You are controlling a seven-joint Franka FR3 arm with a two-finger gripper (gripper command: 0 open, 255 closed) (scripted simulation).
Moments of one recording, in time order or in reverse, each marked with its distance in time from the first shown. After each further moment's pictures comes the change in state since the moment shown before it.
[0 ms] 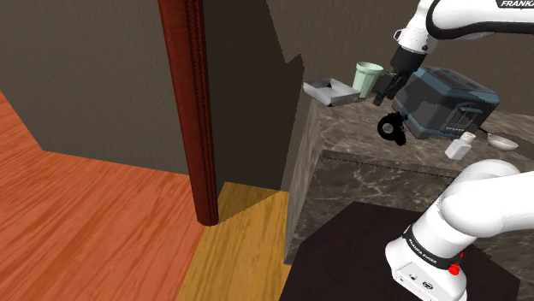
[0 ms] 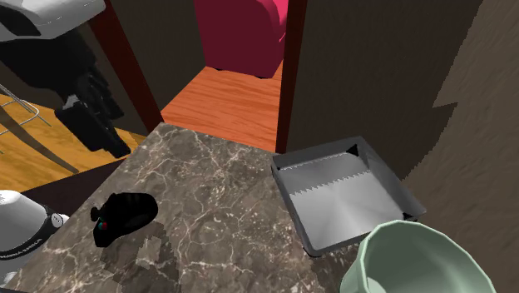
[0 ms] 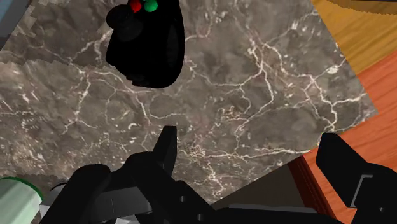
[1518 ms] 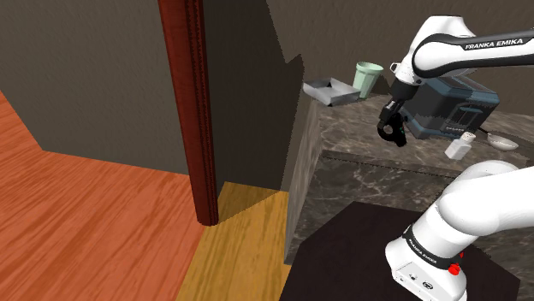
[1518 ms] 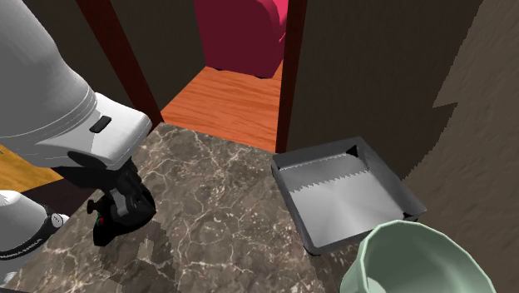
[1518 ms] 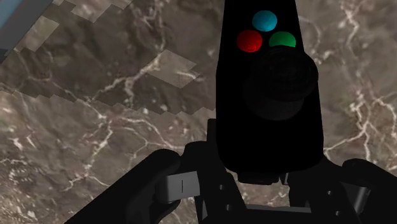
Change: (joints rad) arm -0.045 0.081 -0.177 -0.158 -0.117 0.220 -0.177
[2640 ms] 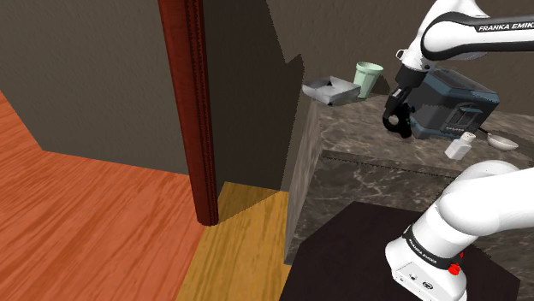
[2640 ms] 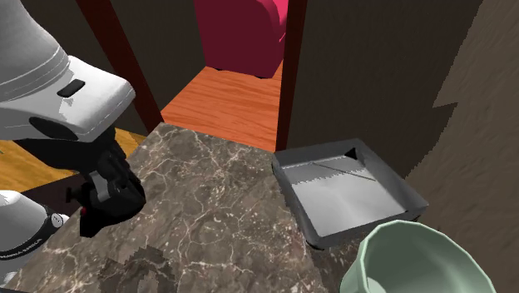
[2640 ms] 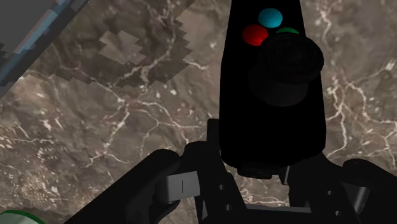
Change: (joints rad) arm 0.006 -0.018 0.023 0.095 0.019 -0.116 -0.005
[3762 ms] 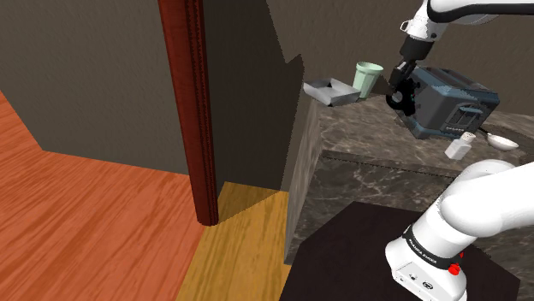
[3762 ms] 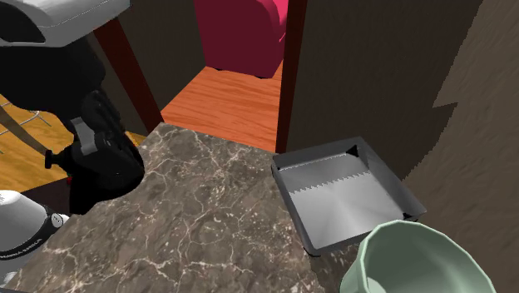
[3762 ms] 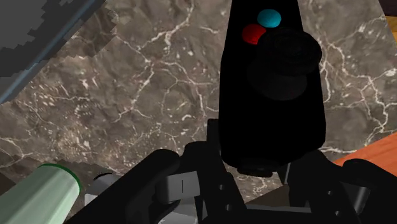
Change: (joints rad) arm 0.035 0.094 0.017 0.252 0.046 -0.157 -0.013
